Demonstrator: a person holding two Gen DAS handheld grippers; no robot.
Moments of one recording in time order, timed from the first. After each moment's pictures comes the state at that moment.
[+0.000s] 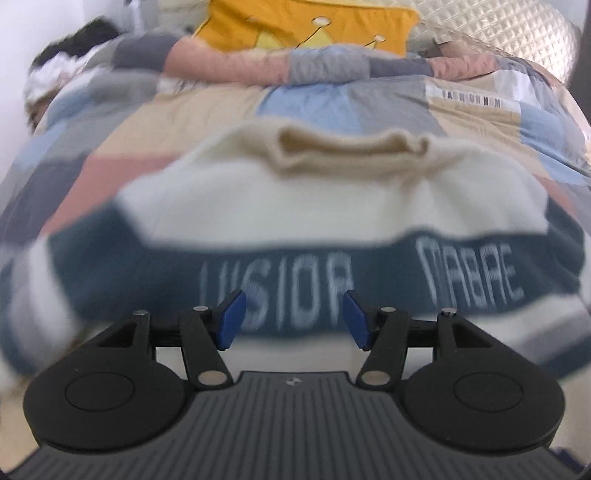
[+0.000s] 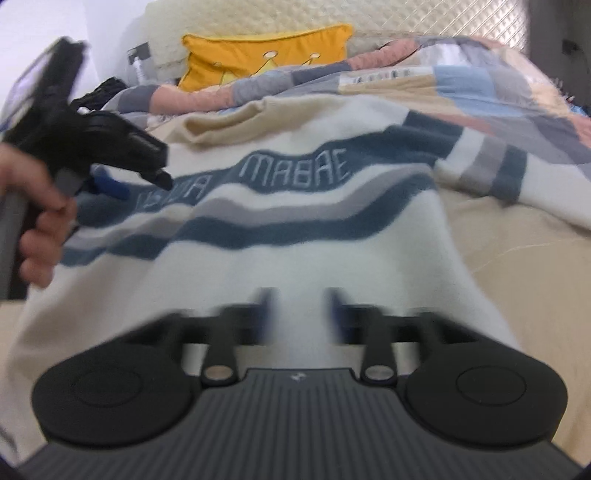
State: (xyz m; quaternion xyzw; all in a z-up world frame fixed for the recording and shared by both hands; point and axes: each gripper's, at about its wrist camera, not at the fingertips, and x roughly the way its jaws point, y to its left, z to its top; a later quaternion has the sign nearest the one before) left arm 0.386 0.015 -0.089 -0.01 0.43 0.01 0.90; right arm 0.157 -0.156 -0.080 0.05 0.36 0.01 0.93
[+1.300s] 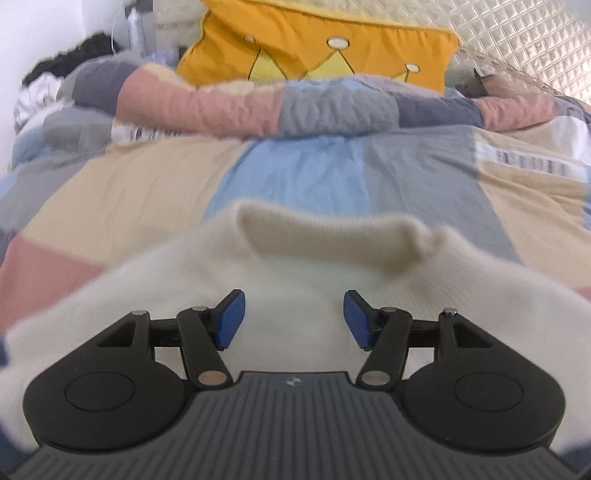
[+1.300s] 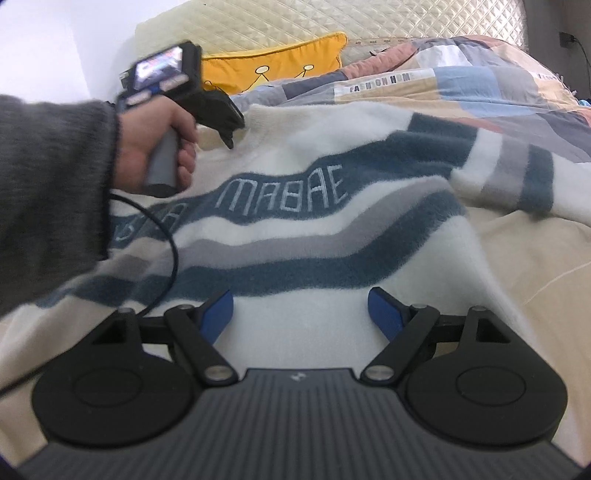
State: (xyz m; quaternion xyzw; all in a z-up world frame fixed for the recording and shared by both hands) left arm 0.560 -0.019 -0.114 -0.04 0.41 0.06 0.91; right arm 0.203 -0.169 -0.108 0.08 0.34 0.02 0.94
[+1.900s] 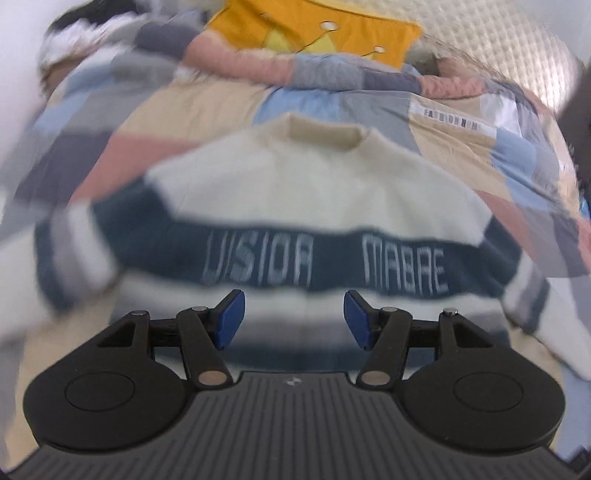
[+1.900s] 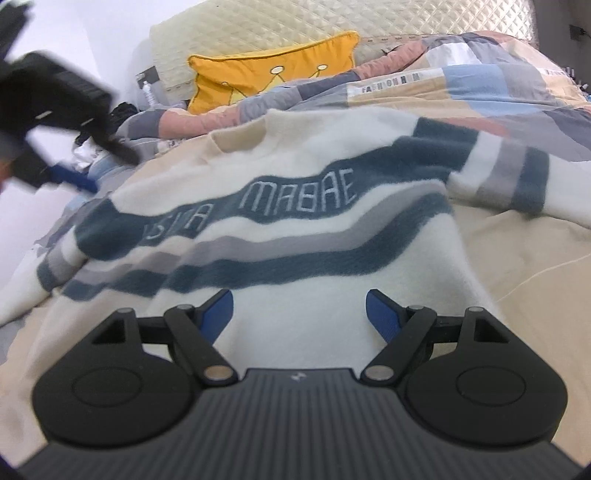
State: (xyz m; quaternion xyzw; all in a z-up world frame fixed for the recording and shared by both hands) left arm 0.303 0.026 -0.003 -0.11 0.47 0.01 0.87; right arm 0.180 -0.176 -0.085 0.10 0.34 0.06 0.93
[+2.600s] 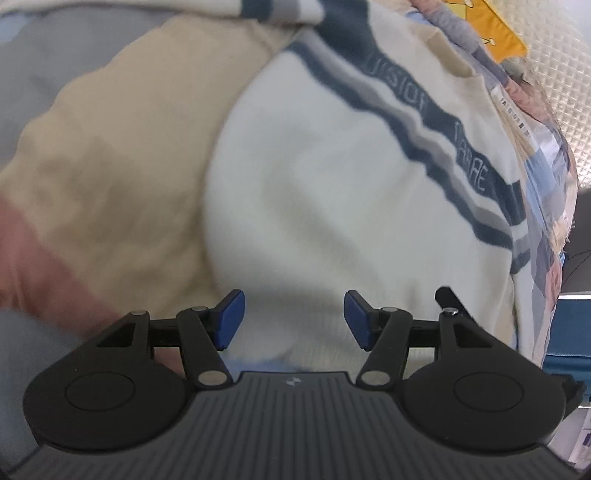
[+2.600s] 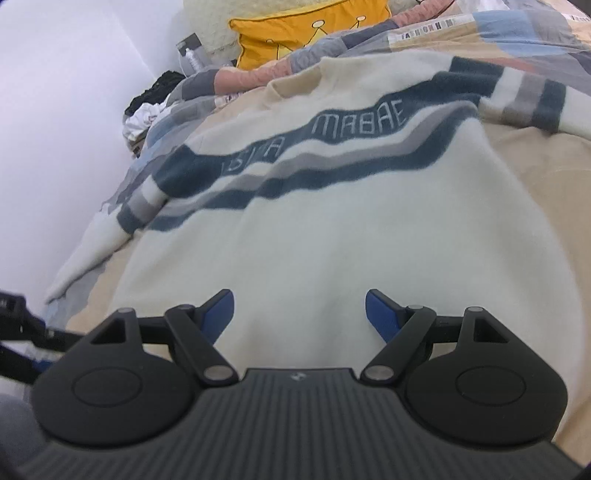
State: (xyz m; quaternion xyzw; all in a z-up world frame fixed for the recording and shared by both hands) left arm 0.073 0.130 -0.064 -0.34 0.57 0.06 0.75; right arm 0.107 -0.160 -0.073 0.15 0.41 0.14 0.89
